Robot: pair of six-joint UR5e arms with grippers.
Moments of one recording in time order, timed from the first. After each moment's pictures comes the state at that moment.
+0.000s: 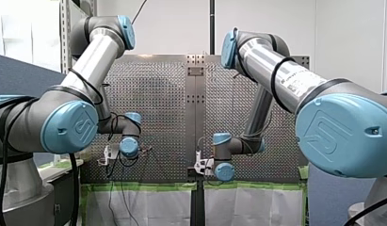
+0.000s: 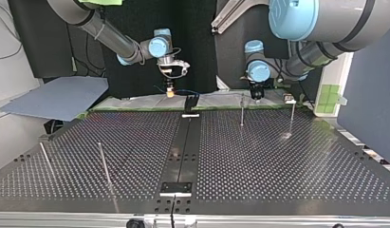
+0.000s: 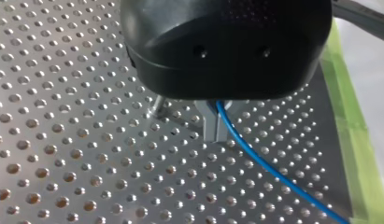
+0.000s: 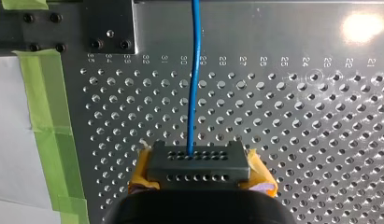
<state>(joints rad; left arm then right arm) -0.10 -2.29 -1.94 -2.37 -1.86 -1.65 2.23 -0.56 1.60 -0.94 1.76 1.59</state>
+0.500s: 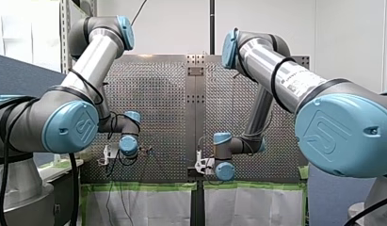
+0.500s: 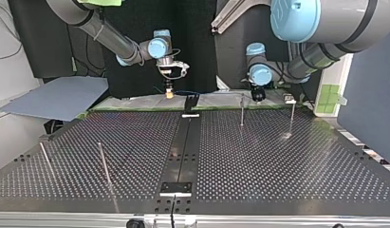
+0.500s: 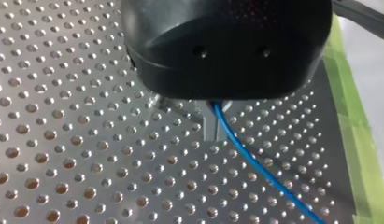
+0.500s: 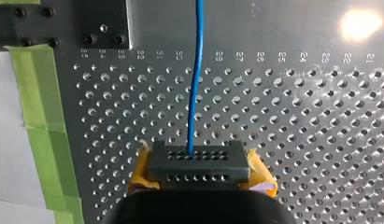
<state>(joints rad) -0.08 -2.29 -1.91 -2.41 -1.84 -1.67 2.22 -0.56 1.60 -0.94 1.76 1.59</state>
